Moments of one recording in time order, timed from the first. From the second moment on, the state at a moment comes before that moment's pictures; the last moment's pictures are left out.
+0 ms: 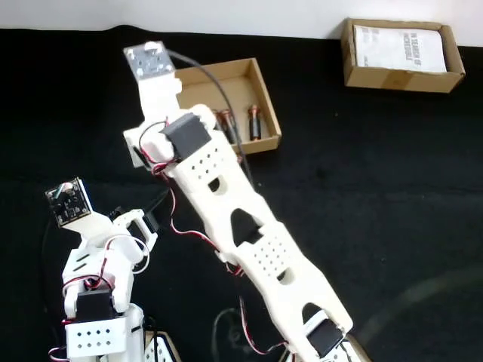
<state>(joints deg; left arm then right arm) -13.1 -99.8 96.2 46.5 23.8 -48.3 52.9 -94.3 100.5 -19.0</state>
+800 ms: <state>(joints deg) -13.1 -99.8 96.2 46.5 23.8 -40.2 24.0 -37.1 90.6 -35.1</state>
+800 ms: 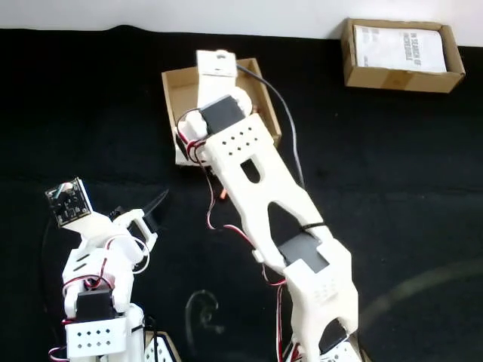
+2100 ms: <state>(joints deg) -13.1 -100.4 96.2 47.6 22.1 -34.8 34.3 -8.7 45.7 -50.9</state>
